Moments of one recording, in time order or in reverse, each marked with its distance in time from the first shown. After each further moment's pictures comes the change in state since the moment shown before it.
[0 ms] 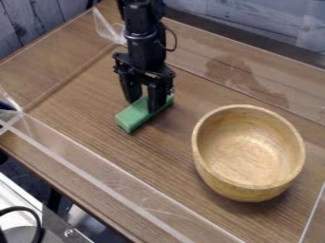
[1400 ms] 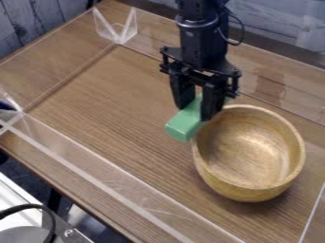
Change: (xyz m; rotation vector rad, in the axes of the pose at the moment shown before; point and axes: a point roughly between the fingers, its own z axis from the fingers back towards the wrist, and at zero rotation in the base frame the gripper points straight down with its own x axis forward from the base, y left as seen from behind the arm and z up) arm -0.020 -0.097 0.045 -0.056 -0.037 -0.111
